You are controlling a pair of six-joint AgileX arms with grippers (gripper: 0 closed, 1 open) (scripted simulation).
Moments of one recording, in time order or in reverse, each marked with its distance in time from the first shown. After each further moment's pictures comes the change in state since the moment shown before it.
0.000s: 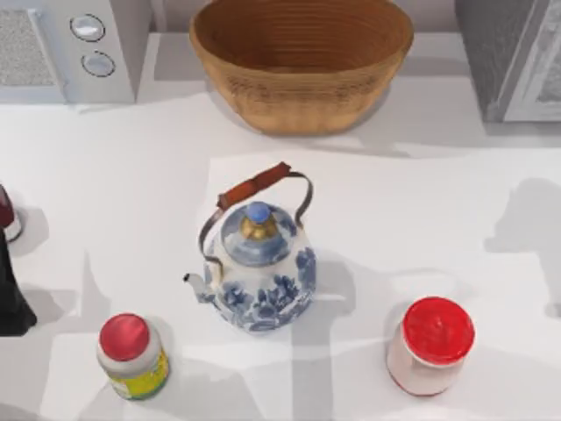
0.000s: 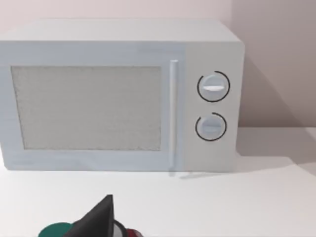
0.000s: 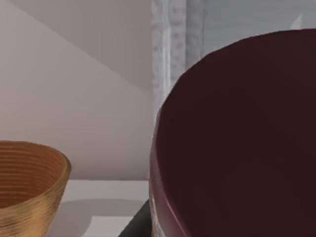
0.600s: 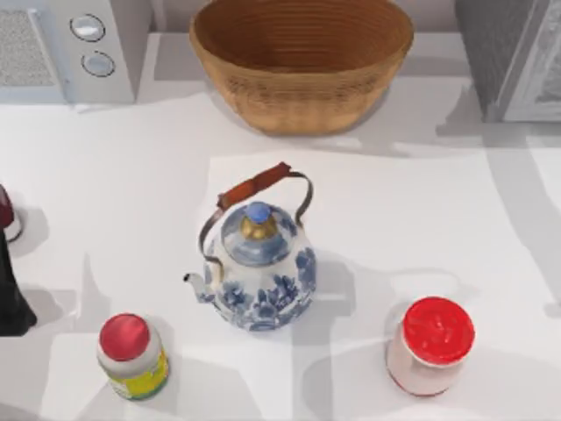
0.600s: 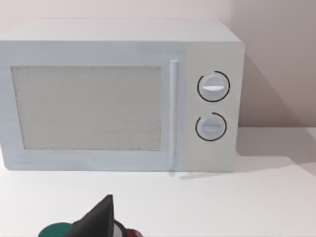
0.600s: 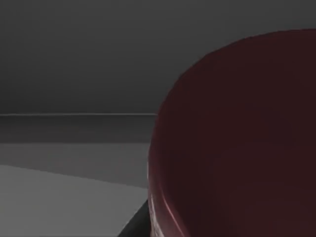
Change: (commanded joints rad) left arm 0.000 0.000 0.000 0.000 0.000 0.000; right arm 0.087 0.669 0.986 -0.267 0.104 0.008
